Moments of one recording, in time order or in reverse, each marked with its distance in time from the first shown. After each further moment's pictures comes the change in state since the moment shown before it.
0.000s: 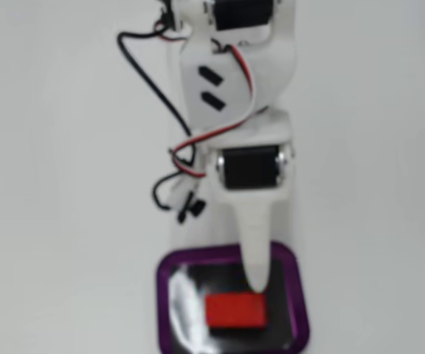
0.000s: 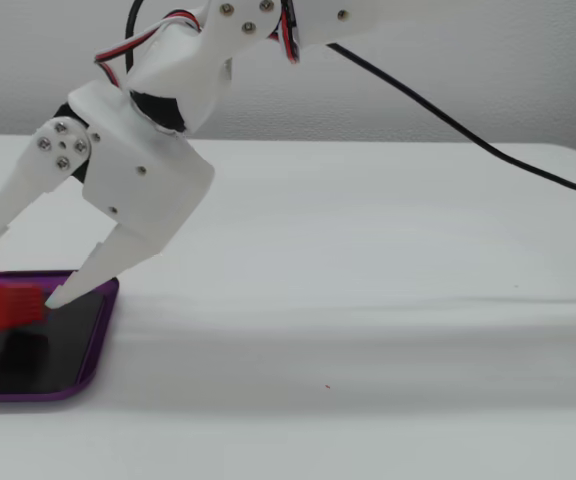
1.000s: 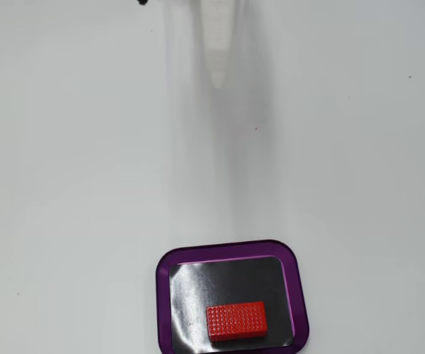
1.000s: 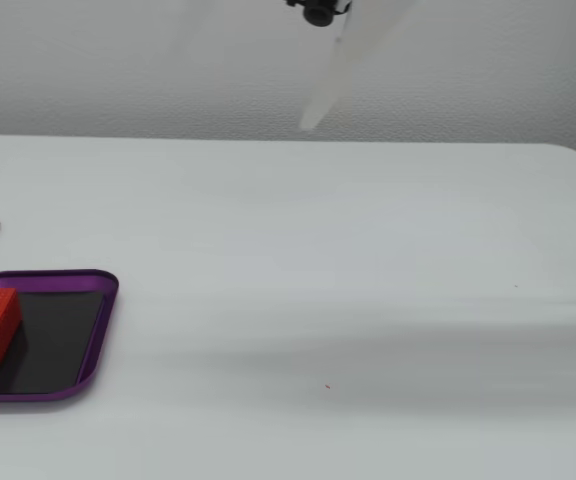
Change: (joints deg) arm 1.0 35.2 4.2 50.9 0.0
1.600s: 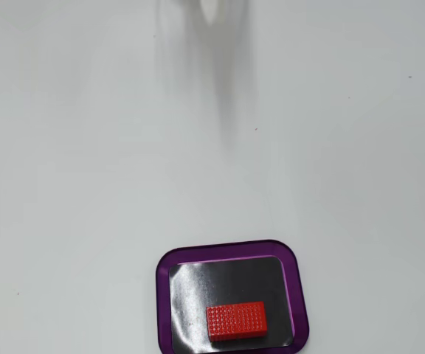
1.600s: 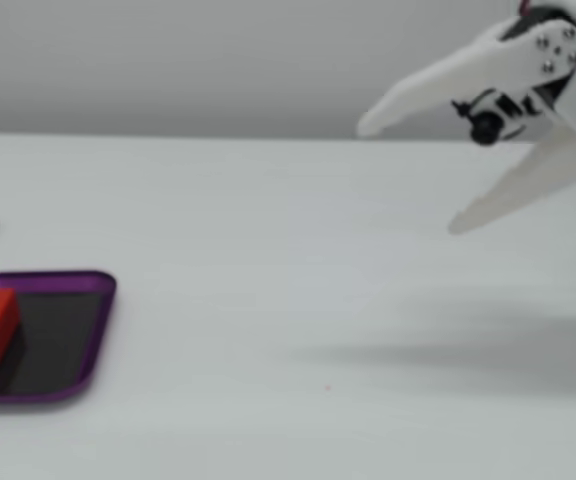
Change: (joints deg) arm 1.1 82.0 85.1 -28.6 0.0
